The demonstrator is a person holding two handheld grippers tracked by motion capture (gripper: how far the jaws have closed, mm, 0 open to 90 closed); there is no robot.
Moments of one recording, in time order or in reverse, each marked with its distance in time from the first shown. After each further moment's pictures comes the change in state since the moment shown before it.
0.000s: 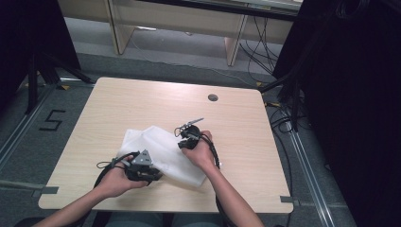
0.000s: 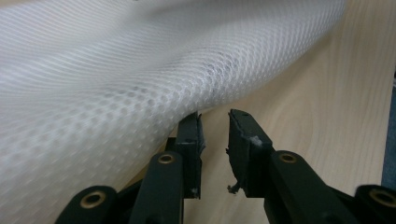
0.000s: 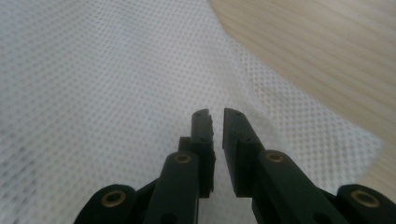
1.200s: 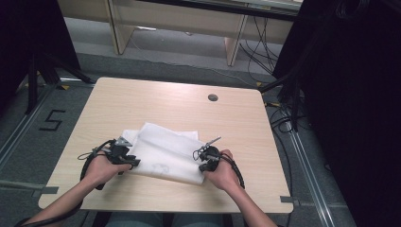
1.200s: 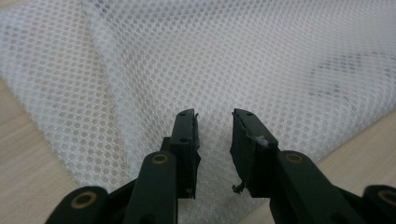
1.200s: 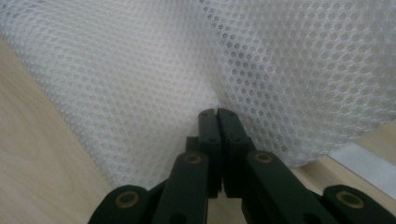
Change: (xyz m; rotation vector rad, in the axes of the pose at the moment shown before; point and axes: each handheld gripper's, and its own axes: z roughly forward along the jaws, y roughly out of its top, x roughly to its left) left arm 0.054 -0.022 -0.015 0.121 0.220 -0.288; right arm -0.009 -0.074 -0.044 0.205 -0.019 -0.046
